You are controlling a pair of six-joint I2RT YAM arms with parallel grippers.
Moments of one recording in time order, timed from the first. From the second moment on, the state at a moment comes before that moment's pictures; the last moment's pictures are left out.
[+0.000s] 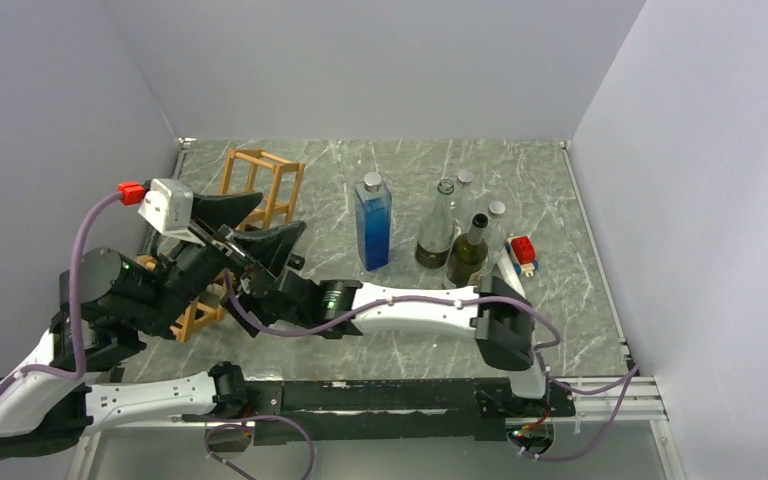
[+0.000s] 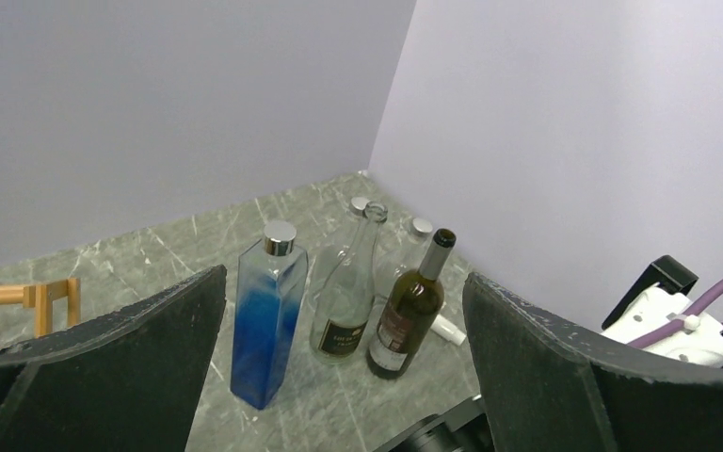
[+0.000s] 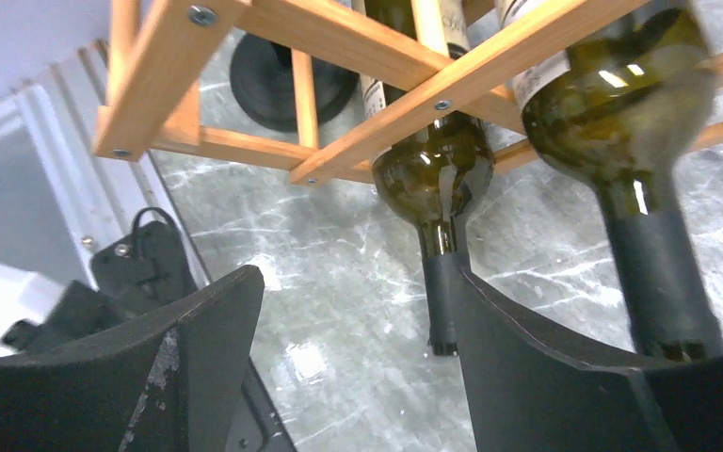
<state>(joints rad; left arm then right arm) -1.21 0.69 1.33 -0.42 -0.52 -0.15 1.35 2.01 1.67 -0.16 0.25 0.21</state>
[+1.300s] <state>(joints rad) -1.21 0.70 1.05 -0.44 -0.57 -0.26 1.22 0.75 1.08 -0.78 0.86 0.51</state>
